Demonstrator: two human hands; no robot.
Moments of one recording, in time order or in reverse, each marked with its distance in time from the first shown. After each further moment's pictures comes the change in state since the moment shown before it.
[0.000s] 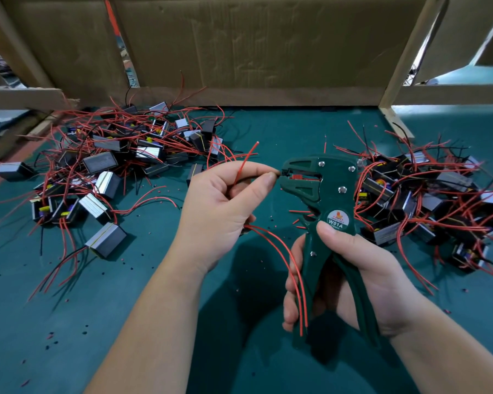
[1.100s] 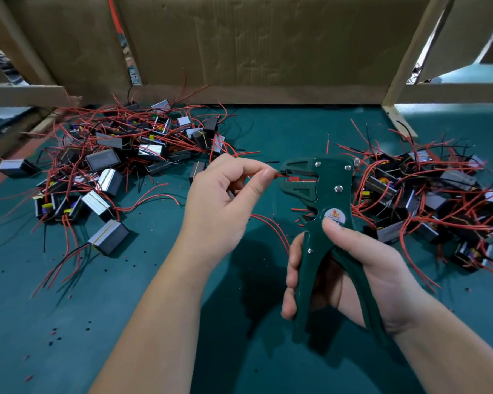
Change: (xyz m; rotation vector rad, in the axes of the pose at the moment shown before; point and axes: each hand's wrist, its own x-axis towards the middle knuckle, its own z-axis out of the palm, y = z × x) left_hand 0.004 -0.006 -0.006 0.318 0.052 0.230; right_hand -0.001 -0.003 -0.001 0.024 -0.035 0.039
